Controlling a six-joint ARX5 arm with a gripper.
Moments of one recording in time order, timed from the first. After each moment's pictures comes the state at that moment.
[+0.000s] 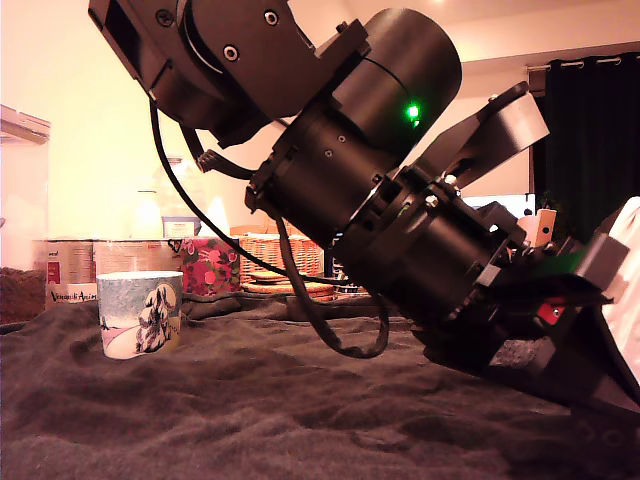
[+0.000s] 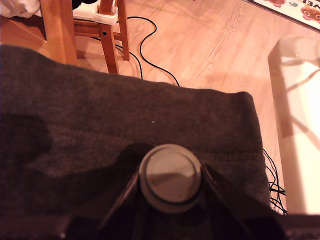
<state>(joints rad) -1.06 1.92 1.01 0.18 0.38 0.08</state>
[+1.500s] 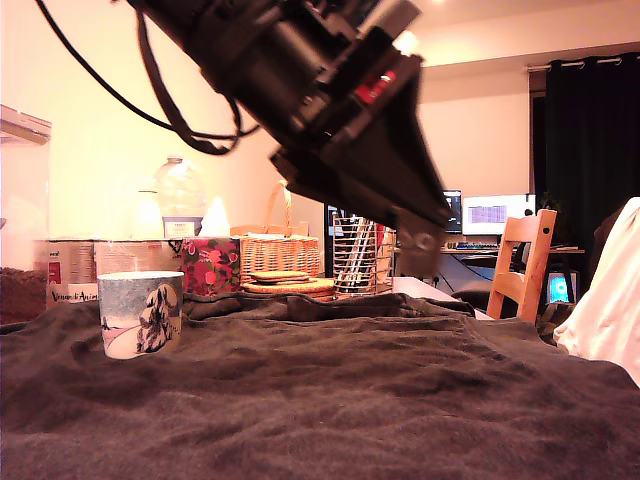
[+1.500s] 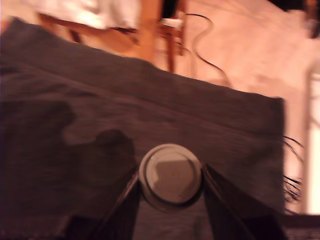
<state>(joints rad) -0.91 1.53 1.01 -0.22 0.25 0.13</state>
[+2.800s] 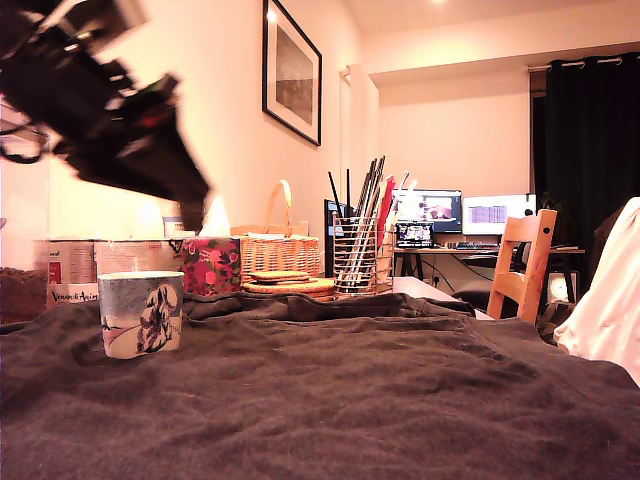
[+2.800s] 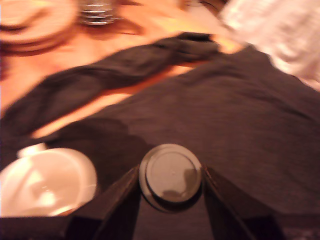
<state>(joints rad) -0.34 1.33 0.80 -0.02 0.31 0.09</state>
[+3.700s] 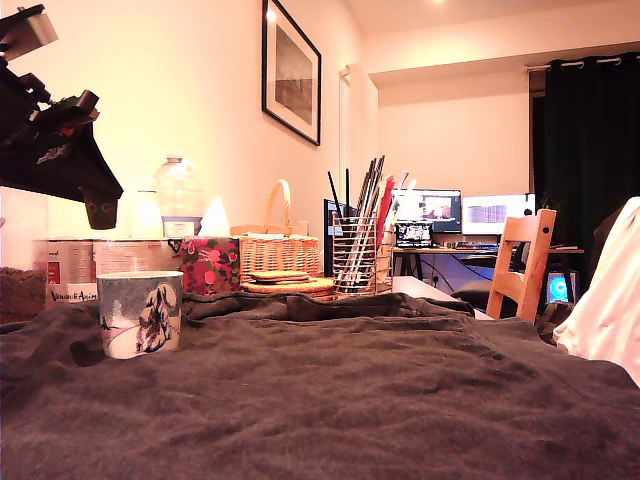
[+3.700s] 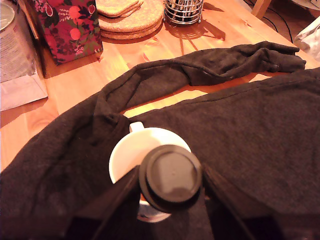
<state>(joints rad) -0.13 1.33 0.80 -0.01 0.34 0.08</state>
